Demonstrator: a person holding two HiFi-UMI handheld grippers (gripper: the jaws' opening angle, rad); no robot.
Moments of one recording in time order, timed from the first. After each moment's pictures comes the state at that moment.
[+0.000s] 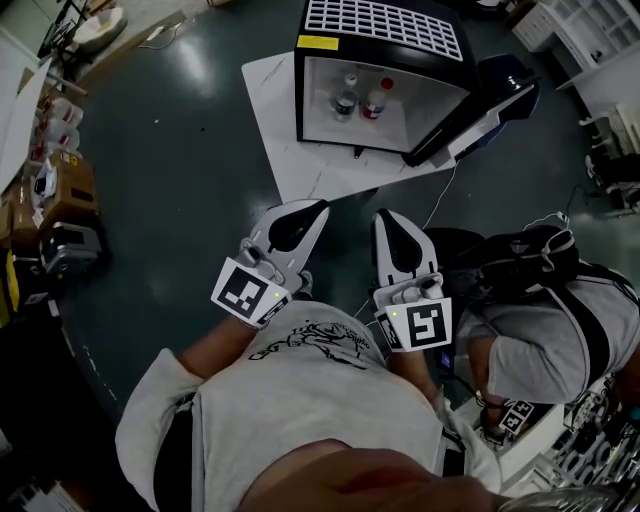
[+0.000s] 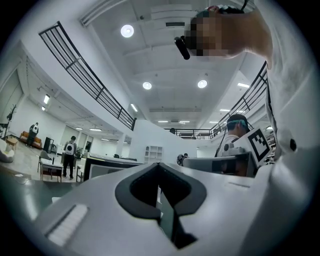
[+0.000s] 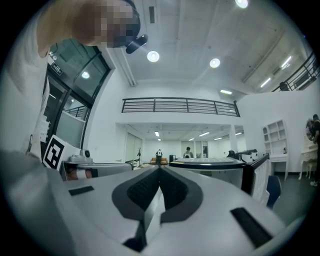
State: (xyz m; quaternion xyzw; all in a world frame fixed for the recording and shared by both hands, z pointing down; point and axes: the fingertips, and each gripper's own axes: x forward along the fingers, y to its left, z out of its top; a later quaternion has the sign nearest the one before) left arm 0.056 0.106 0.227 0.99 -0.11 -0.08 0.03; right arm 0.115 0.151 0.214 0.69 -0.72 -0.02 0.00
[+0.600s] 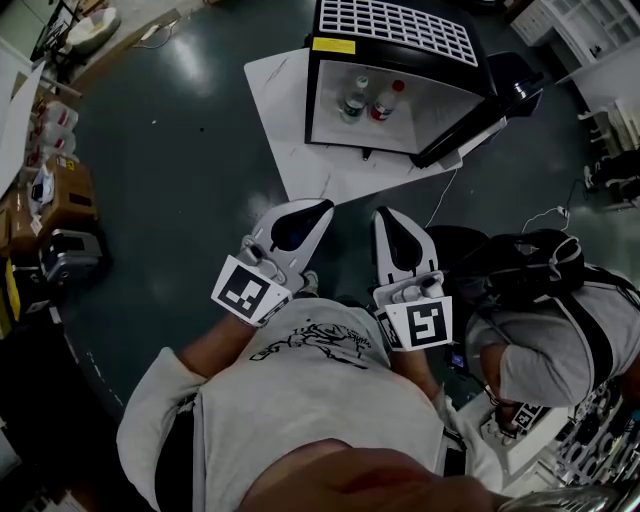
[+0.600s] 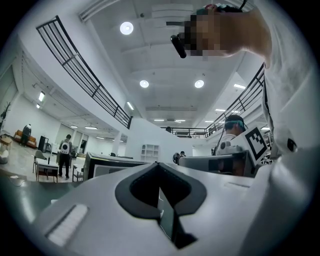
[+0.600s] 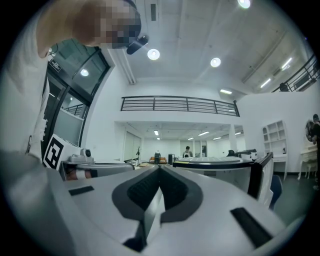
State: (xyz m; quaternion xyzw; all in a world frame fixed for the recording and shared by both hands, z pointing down) left arm 0.040 0.069 0.232 0.99 -0.08 -0.07 0.02; right arm 0.093 0.108 0.219 0.70 -0.71 -0.02 0.01
